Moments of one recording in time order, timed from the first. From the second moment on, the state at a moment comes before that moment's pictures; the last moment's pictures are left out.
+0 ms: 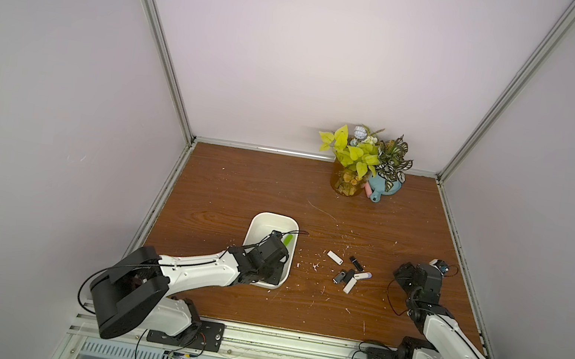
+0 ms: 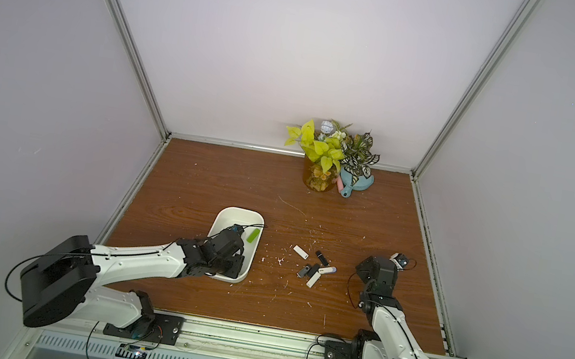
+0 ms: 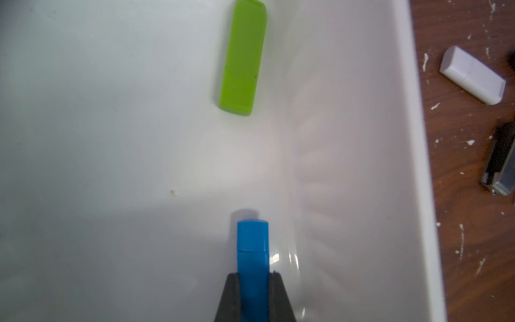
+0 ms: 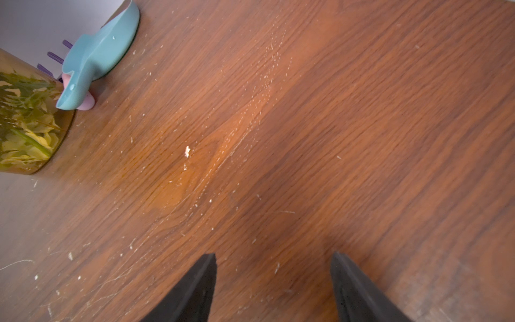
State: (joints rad) left arm -0.85 1.35 0.58 -0.27 -0.09 -0.64; right arm -0.02 0.96 0.18 0.07 0.22 0.71
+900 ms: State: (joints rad) left arm -0.86 0.87 0.91 -0.68 -0.27 -0.52; right arm 0.31 1.16 0.56 -0.08 0.04 0.49
